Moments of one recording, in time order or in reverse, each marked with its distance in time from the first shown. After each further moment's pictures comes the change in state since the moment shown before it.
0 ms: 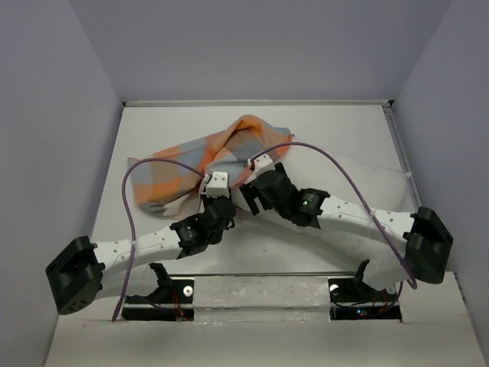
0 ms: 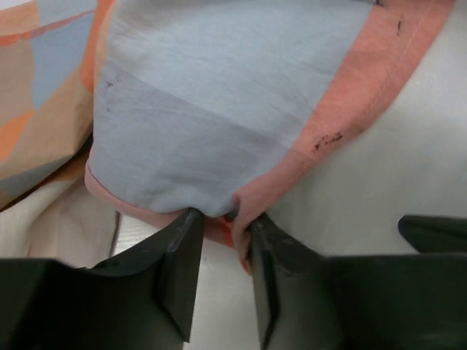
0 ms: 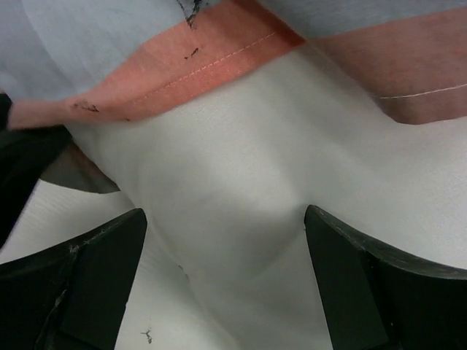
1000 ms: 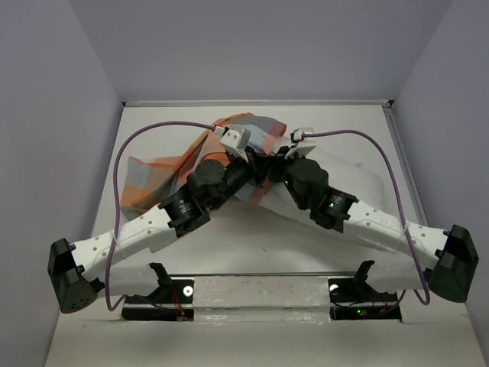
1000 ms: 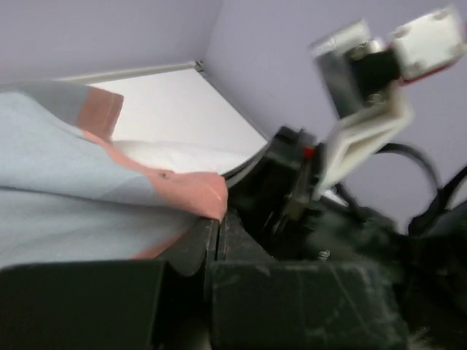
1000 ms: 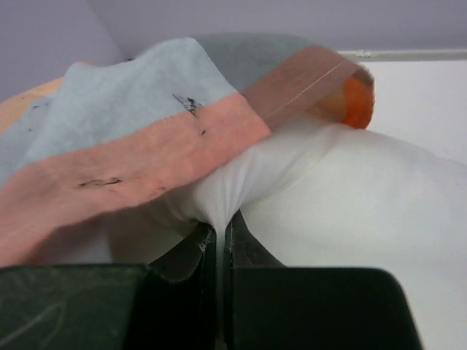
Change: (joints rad) left arm 0.036 0.039 0.473 0.111 0.634 0.065; right arm -0.032 -0.216 -0.078 0.401 0.101 0.136
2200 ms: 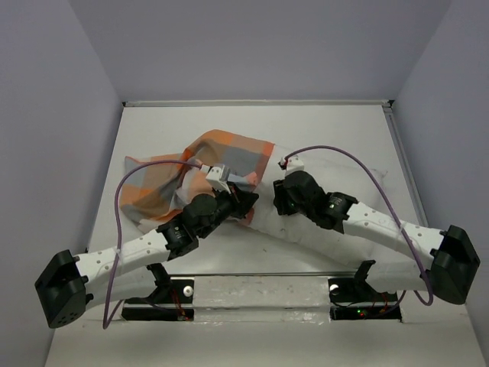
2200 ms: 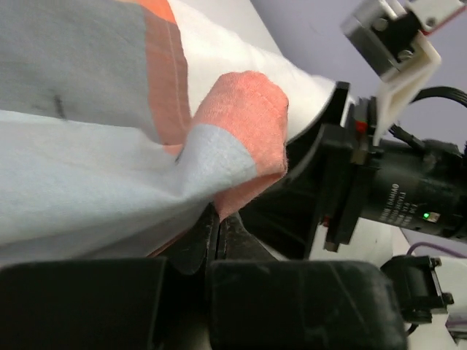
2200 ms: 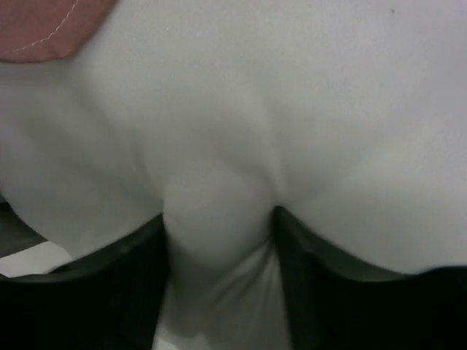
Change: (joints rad) left arm 0.033 -0.204 -0.482 0.136 -0.036 -0.251; right arm -0.073 -0.015 -0.085 -0.515 -0.261 0.067
